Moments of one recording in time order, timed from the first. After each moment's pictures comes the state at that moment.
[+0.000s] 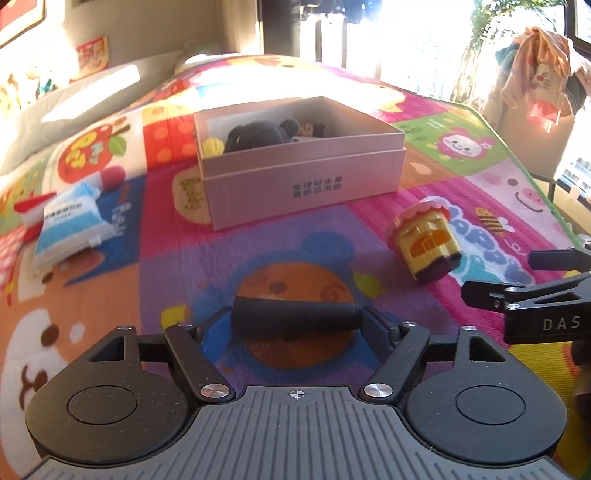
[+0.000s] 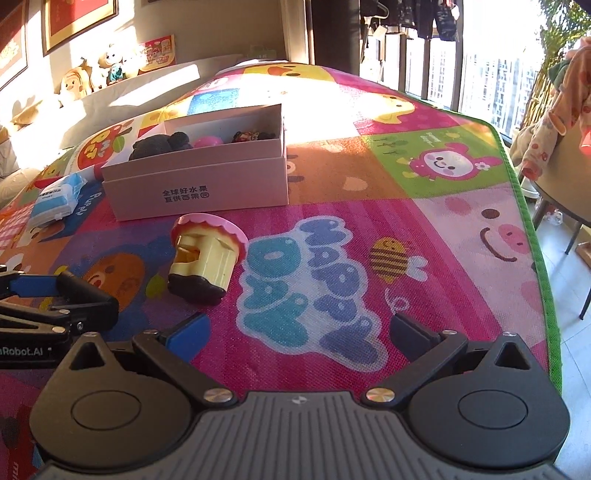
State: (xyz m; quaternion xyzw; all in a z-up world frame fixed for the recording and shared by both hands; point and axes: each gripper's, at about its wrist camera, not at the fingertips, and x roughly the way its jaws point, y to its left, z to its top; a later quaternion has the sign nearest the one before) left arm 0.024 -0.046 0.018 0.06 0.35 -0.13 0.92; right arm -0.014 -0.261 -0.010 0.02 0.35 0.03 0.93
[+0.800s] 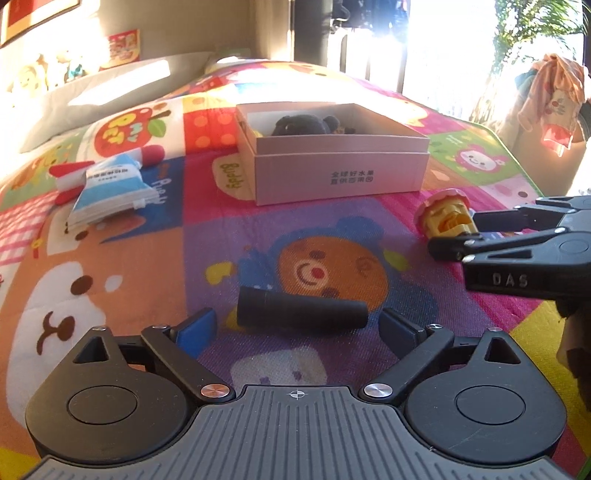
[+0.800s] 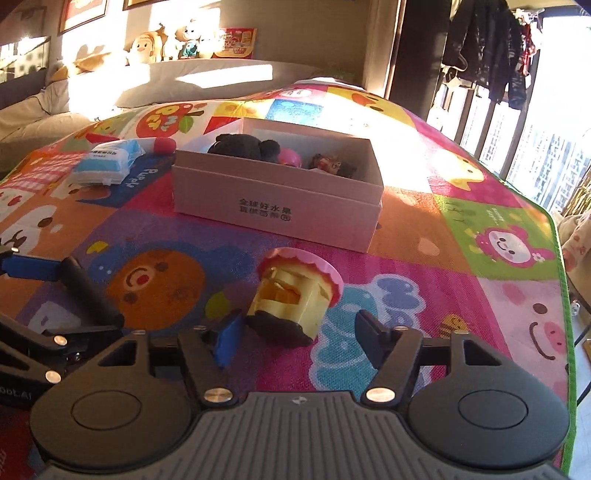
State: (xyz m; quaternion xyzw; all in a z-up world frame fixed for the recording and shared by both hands) left arm -0.006 -0.012 0.011 0.02 0.34 -0.10 0.93; right arm 0.000 -0.203 0.002 -0.10 0.31 0.11 0.94
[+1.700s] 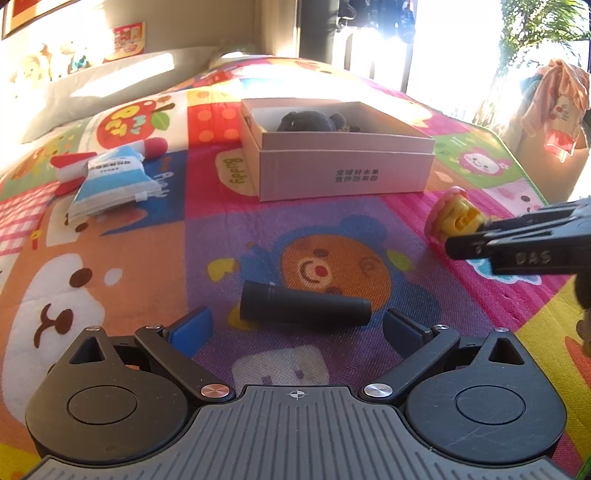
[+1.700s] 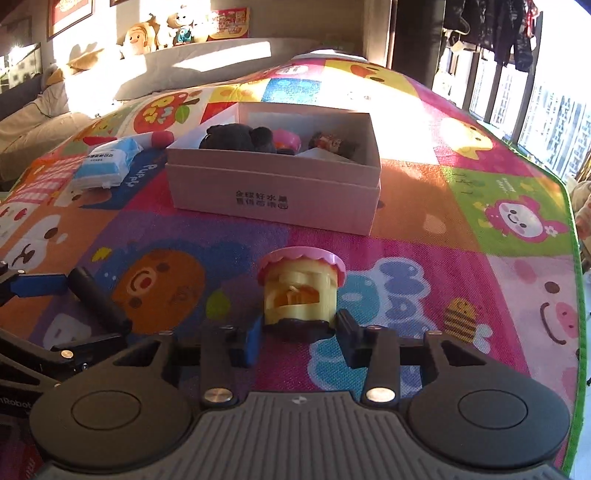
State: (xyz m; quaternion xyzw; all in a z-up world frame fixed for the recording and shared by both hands) left arm -0.004 -0.012 0.010 0.01 0.35 -0.10 0.93; right arm 0.014 -0.216 0.012 -0.06 0.37 0.12 0.92
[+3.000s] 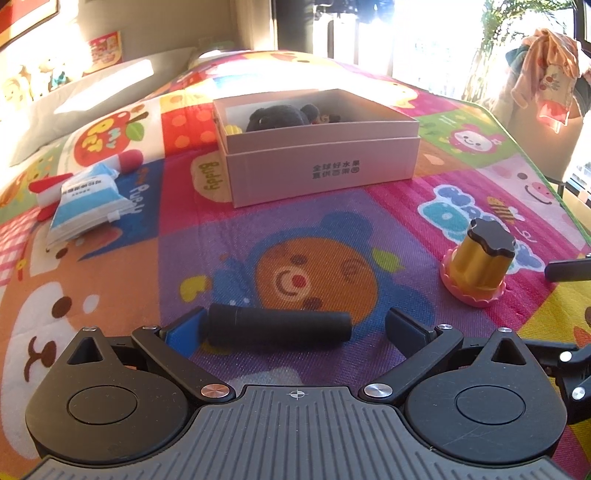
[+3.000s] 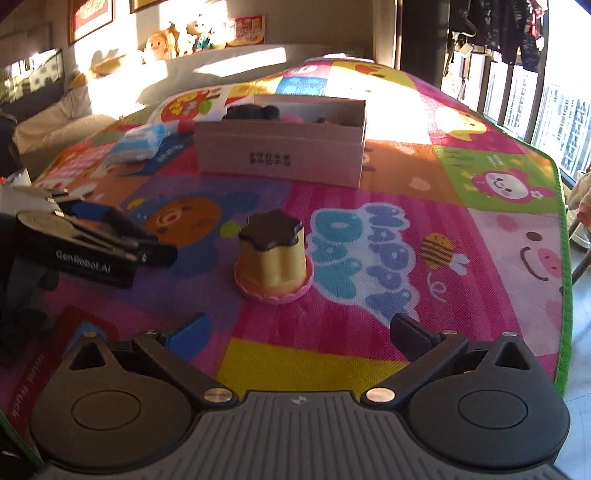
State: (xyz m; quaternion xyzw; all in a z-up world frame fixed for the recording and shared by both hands) left arm 0.011 -0.035 0.009 0.05 0.36 -0.11 0.93; right arm -0.051 -0.251 -0.010 -0.06 0.36 0.15 0.92
